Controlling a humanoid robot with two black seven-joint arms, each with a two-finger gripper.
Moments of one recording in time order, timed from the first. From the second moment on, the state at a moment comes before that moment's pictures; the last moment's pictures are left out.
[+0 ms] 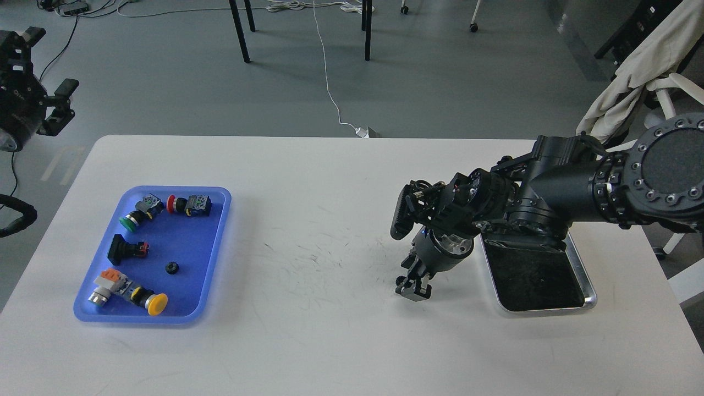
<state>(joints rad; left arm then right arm) -0.86 0.71 -0.41 -0.50 0.12 -0.46 -0.49 1.52 0.00 -0.91 0.99 -1.39 0.21 0.49</state>
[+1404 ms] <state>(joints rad) -0.86 0.71 -0.41 -0.50 0.12 -0.46 -0.49 1.51 0.00 -0.91 0.96 -1.39 0.21 0.49</state>
